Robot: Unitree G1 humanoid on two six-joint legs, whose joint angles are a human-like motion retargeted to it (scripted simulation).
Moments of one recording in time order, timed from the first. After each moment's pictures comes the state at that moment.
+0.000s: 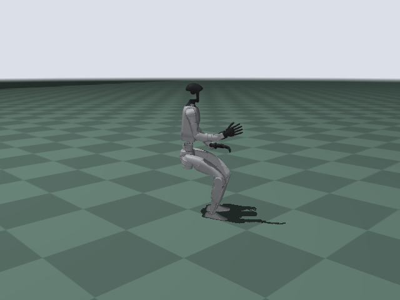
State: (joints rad) left arm -0.24 0.14 -0.37 0.78 1.00 -0.24 0.65; right arm -0.39 -0.14 -0.10 0.30 -0.04 -0.43 -0.42; waist 0.10 -0.06 0.04; left_leg -1.22 -0.01 0.33 1.43 -0.39 0.19; right_leg -1.27 -0.32 -0.11 1.47 -0.30 -0.04
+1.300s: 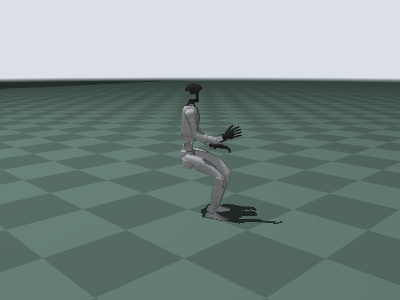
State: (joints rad) left arm -0.21 0.12 -0.34 0.77 1.01 -0.25 0.64; right arm -0.39 -0.12 -0.08 0.47 -0.22 -0.56 -0.48; waist 0.10 -0.05 0.03; left_leg -1.22 0.00 0.33 1.44 -0.39 0.19; right_leg -1.26 -0.31 -0.11 1.46 -0.29 -0.04
